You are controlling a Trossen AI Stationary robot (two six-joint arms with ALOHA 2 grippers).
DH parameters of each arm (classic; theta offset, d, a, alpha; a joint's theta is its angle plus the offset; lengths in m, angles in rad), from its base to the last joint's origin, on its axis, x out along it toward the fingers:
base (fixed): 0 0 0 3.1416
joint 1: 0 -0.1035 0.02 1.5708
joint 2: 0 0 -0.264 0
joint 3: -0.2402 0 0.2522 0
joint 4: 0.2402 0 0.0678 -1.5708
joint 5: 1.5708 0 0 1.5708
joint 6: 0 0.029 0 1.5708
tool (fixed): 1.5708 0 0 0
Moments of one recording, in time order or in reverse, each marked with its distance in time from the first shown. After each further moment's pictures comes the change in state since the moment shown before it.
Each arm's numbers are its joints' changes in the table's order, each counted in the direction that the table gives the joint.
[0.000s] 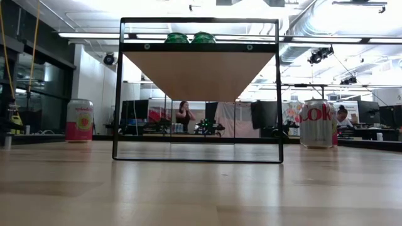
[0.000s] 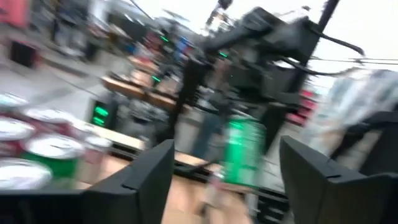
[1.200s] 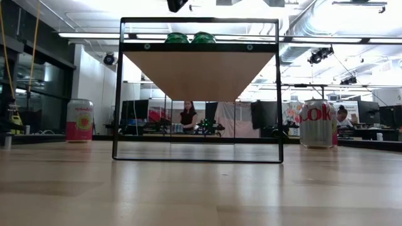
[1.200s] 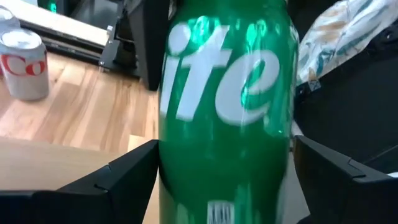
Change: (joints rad) left arm -0.070 0.712 -0.527 0.300 0.324 0.004; right arm 0.341 0.032 0.002 -0.198 -0.192 -1.162
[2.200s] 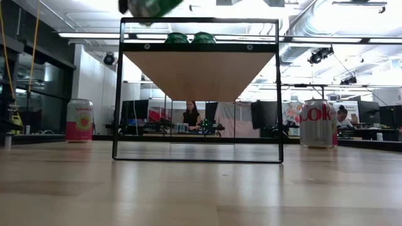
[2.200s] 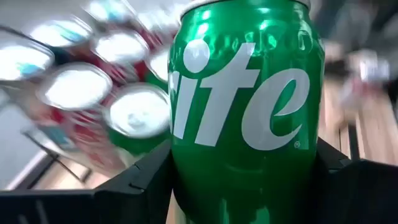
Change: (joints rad) left arm -0.083 -0.308 0.060 0.410 -0.487 0.144; right arm 0.008 -0.082 0.078 0.145 0.161 0.193
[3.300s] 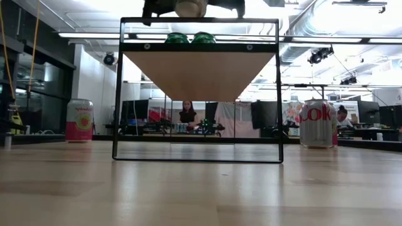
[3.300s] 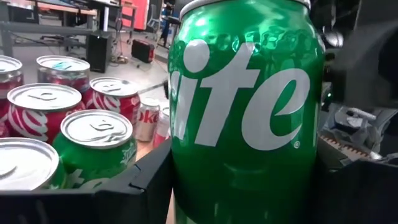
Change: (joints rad) left arm 0.208 0.176 0.341 -1.009 -0.309 -0.096; right arm 0.042 -0.235 0.863 -1.547 0.164 0.357
